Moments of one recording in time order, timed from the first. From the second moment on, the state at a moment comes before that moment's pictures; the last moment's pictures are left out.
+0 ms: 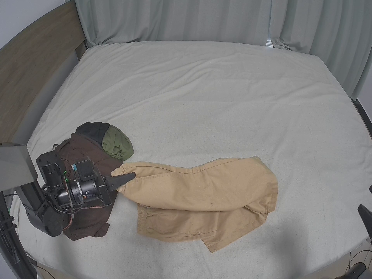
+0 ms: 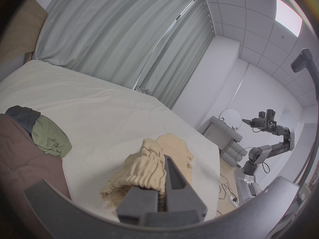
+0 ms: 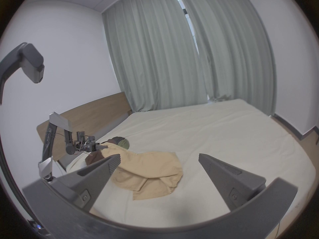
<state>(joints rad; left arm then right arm) -0.12 2.05 -0.38 -1.55 -0.85 -0.18 0.08 0.40 -0.28 -0.11 0.27 0.12</state>
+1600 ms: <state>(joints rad) -0.12 2.08 -0.39 -1.55 -0.86 -0.17 0.20 1.21 -0.47 -0.52 0.54 0.14</state>
